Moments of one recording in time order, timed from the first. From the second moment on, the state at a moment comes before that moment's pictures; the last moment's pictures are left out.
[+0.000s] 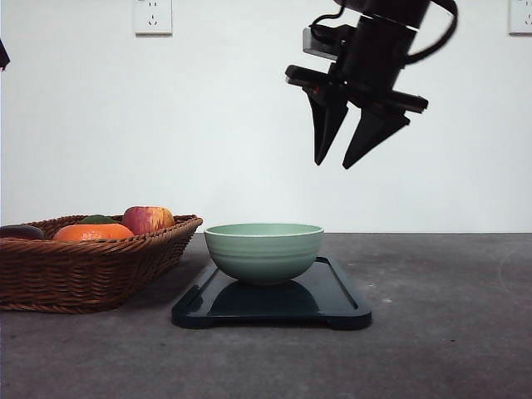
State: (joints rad) left_arx -0.11 0.81 0.88 -0.75 0.24 -0.10; right_arx 0.50 1.67 1.37 -0.59 -0.05 0.17
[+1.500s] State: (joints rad) left_arx -0.20 1.55 1.33 -0.88 0.12 -0.10; right_arx 0.51 1.09 0.83 -0.57 0.02 0.14
